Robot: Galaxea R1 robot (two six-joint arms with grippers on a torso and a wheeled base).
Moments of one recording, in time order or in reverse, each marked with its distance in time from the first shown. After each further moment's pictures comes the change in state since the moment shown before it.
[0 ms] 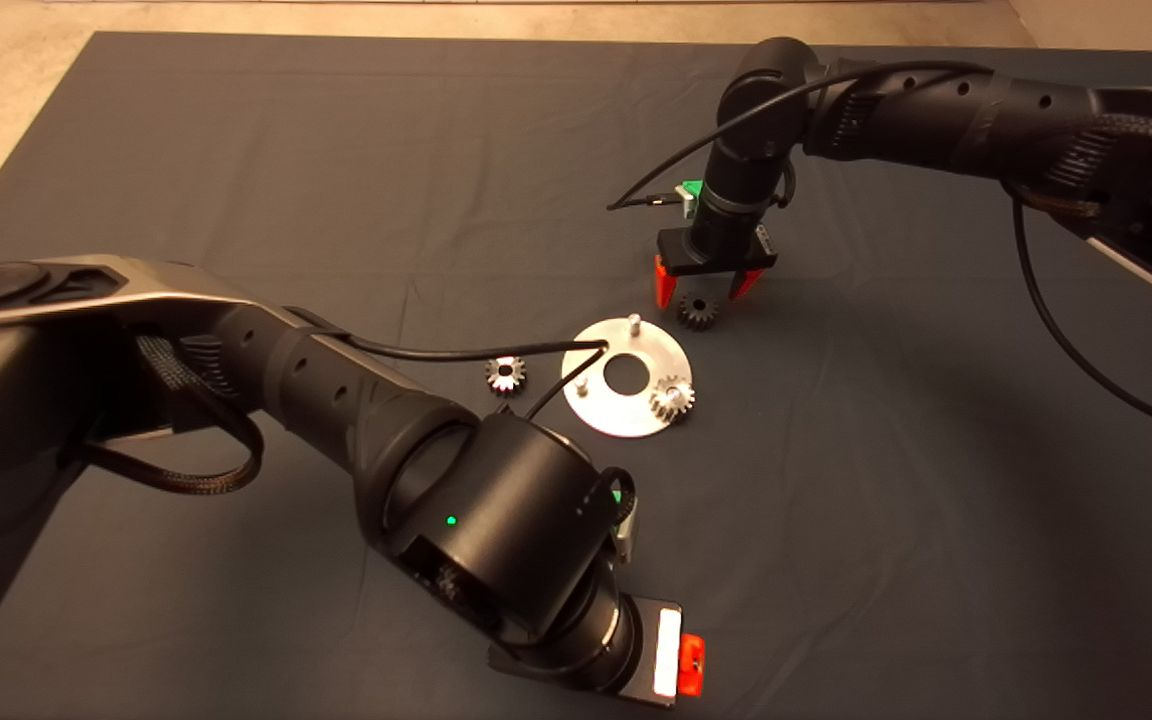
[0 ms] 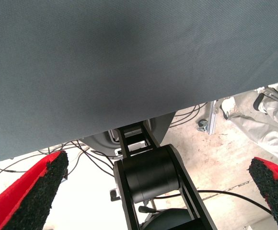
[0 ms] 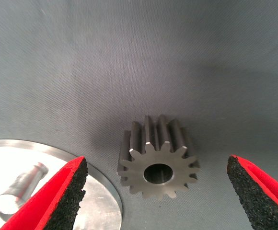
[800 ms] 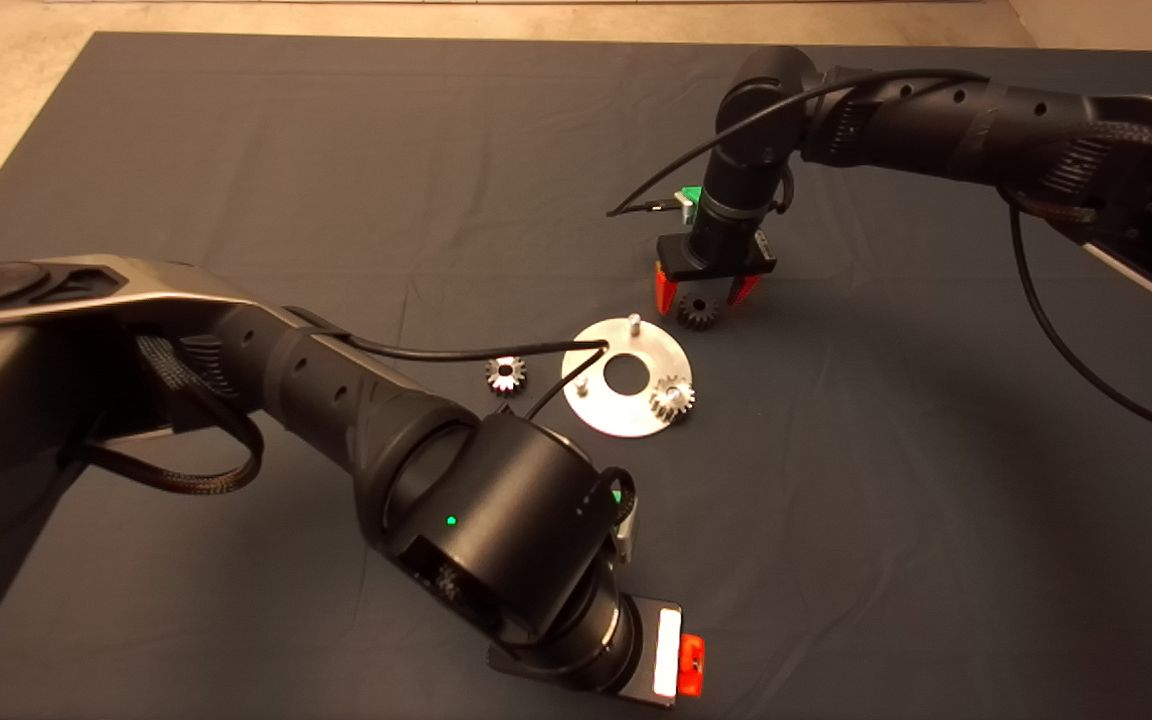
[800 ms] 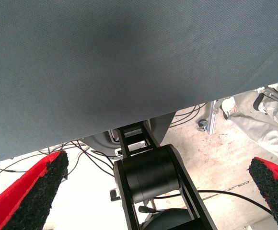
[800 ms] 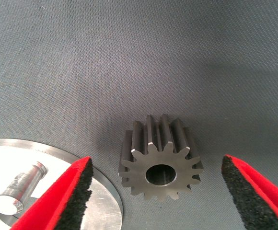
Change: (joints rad) left arm 0.000 0.000 0.000 0.000 0.000 0.000; right arm -0.002 0.000 0.000 0.000 0.000 -0.004
